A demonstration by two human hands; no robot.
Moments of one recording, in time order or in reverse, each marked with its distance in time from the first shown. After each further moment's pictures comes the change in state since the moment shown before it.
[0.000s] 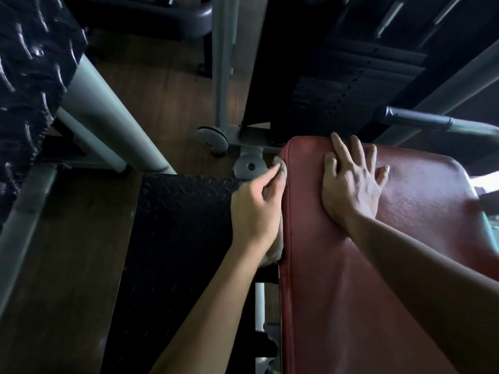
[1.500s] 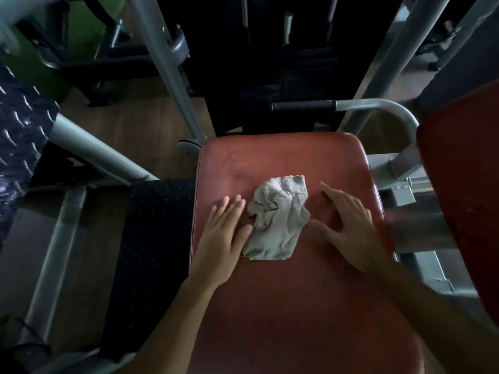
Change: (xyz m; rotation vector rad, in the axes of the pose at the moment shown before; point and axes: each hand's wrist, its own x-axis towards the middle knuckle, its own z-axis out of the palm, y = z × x) left_hand -0.130 0.014 0.078 0.721 -0.306 0.328; right_hand -0.074 0.243 -0.102 0.494 -0.268 -0.339
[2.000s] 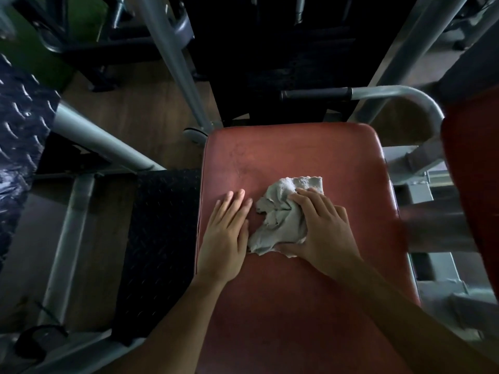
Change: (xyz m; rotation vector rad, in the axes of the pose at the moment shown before) left_hand -0.003 -0.009 0.007 0.161 0.110 0.062; right_hand 0.007 -0.038 0.046 -0.280 -0.030 -0.194
